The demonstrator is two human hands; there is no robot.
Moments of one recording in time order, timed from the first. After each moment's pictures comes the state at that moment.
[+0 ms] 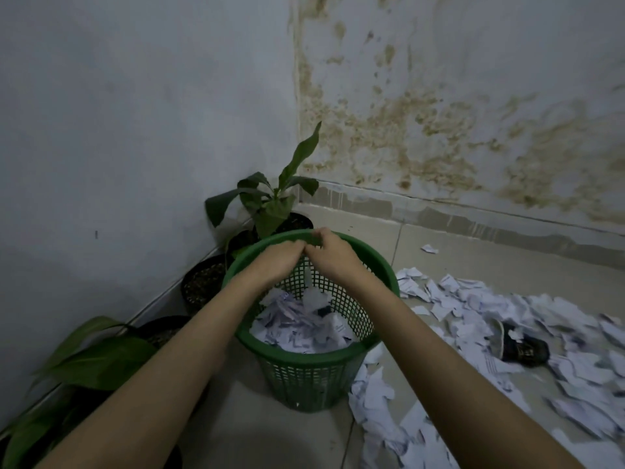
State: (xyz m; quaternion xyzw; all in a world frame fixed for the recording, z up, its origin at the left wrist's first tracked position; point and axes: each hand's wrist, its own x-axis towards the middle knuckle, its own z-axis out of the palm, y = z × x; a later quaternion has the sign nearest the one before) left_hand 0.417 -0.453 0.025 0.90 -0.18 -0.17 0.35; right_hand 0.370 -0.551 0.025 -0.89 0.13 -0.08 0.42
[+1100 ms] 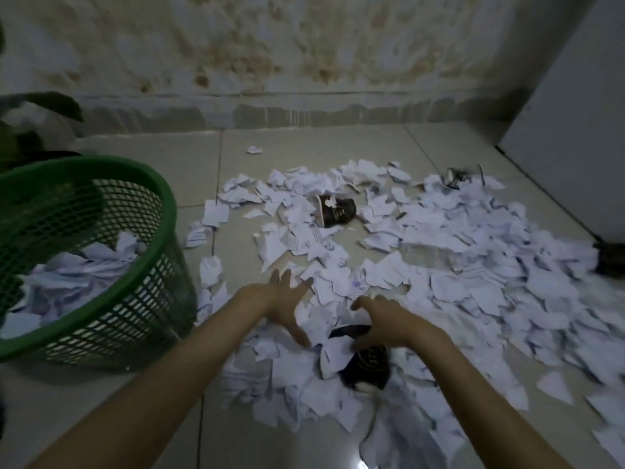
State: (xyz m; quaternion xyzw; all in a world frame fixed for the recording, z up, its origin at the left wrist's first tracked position) left_hand 0.242 -0.609 -0.110 0.70 -0.58 -0.39 -0.17; right_hand 0.053 -0.681 -0.112 -0.84 0.38 0.24 0.29
